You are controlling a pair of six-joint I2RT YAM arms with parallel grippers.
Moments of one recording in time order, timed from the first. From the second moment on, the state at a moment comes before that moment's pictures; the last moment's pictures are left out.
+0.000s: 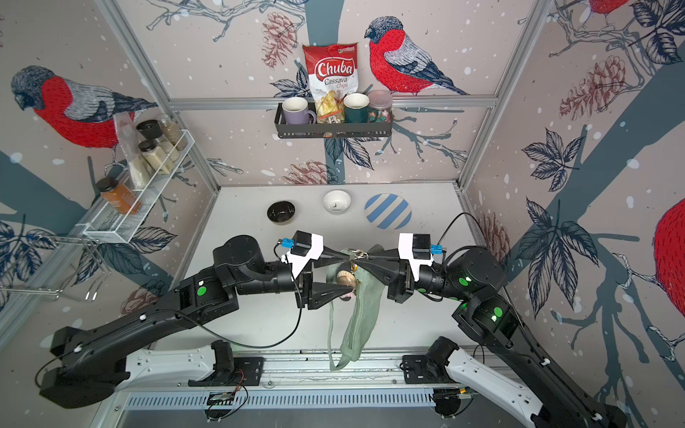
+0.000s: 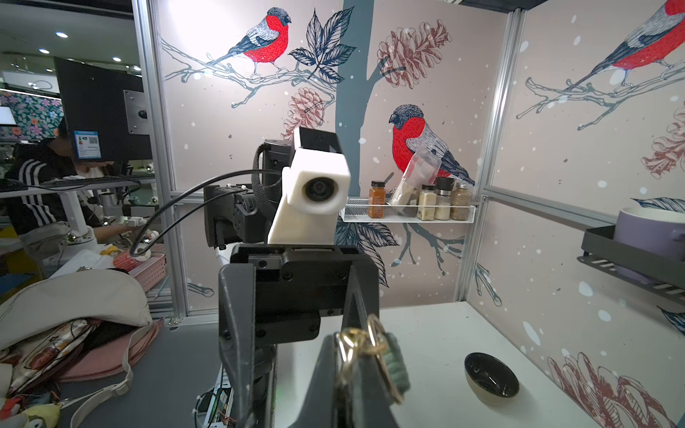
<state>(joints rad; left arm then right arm) -1.14 1.06 1.20 -0.19 0.37 -0.05 0.81 0.67 1.00 -0.10 -0.64 0.03</state>
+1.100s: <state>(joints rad) -1.14 1.07 1.11 -0.03 0.41 -0.02 0.82 0.67 0.98 -0.05 -0.66 0.06</state>
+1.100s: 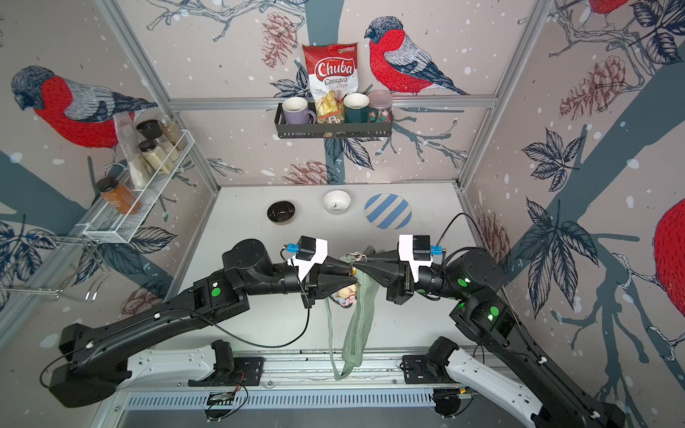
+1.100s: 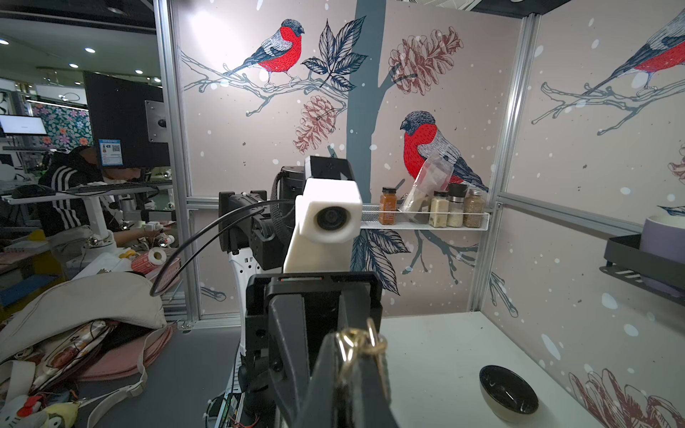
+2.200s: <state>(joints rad) -1.14 1.06 1.11 -0.05 0.39 -0.02 0.82 0.62 0.93 -0.07 -0.61 0.05</state>
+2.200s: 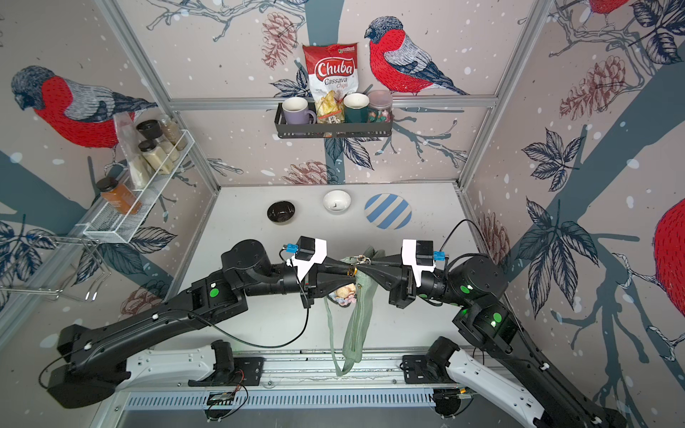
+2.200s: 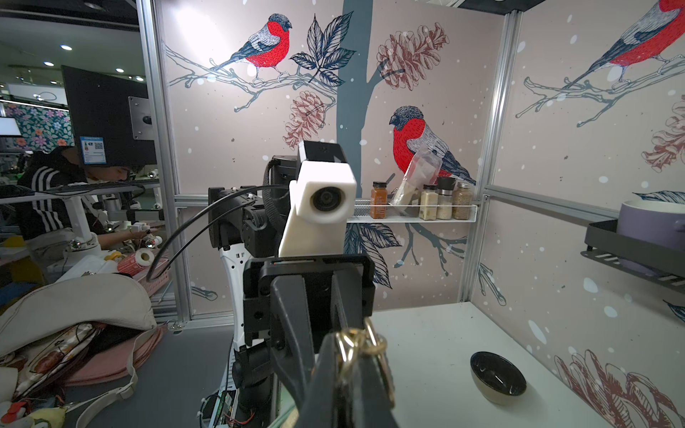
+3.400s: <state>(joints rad) -1.14 1.08 1.11 -0.04 0.44 -0.02 0.82 0.61 0.94 -0.14 -0.61 0.05</state>
